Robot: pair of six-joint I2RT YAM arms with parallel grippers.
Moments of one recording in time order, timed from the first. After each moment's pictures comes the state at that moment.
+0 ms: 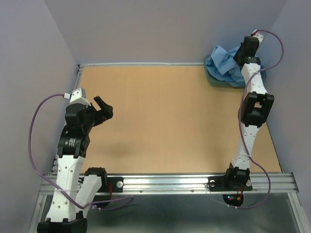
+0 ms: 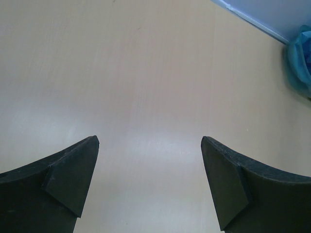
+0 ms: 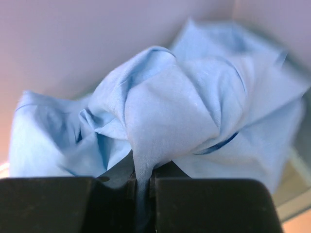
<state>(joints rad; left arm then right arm) -0.04 0.70 0.86 -0.57 0.04 -0.47 -0.16 2.38 2.28 -0.36 0.26 0.33</state>
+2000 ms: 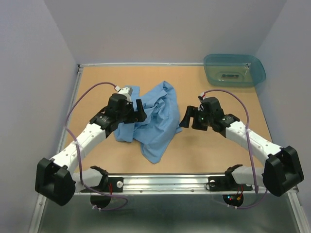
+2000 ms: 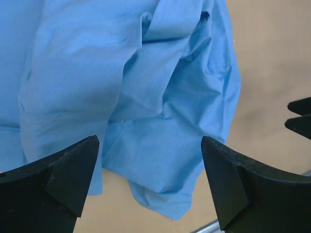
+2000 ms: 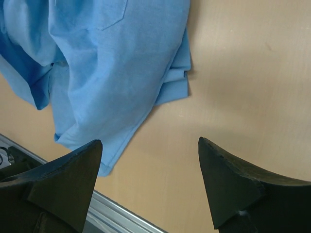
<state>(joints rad) -0.44 1.11 0.82 -0.38 0.09 -0.50 0.47 1.22 0.80 -0.37 -0.21 0.60</state>
